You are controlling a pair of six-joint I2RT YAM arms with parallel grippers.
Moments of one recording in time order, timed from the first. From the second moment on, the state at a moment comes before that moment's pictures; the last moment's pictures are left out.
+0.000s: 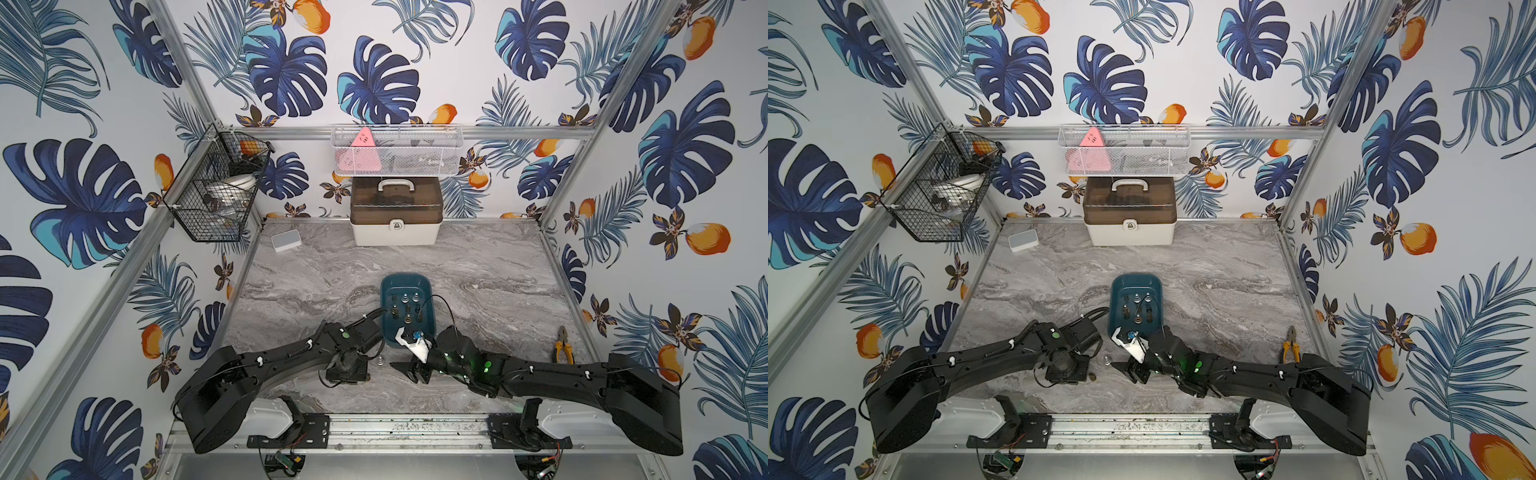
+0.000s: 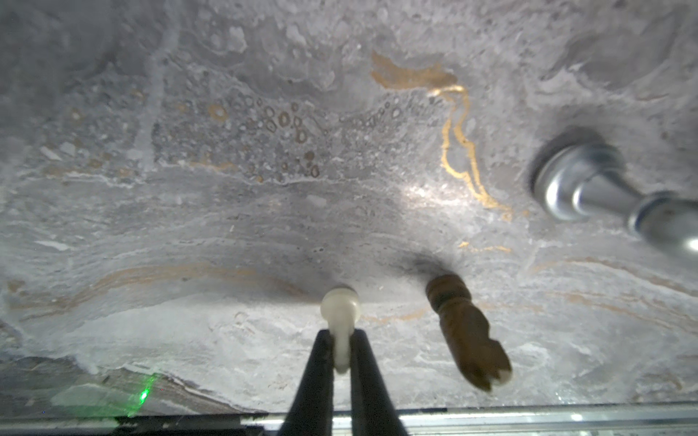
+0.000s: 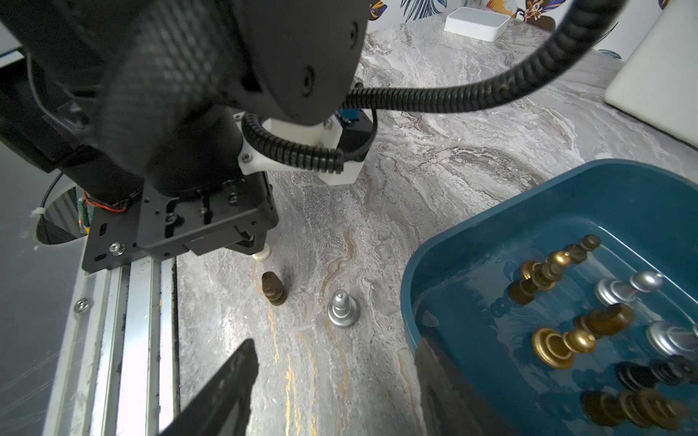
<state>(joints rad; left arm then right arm) -0.79 1.33 0.72 -0.92 -0.01 -0.84 1.08 1.27 0.47 0.33 -0.09 -0.01</state>
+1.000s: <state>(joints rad) -0.79 1.36 0.87 -0.99 -0.09 -0.78 1.08 1.22 0.44 0.34 -0.03 0.01</state>
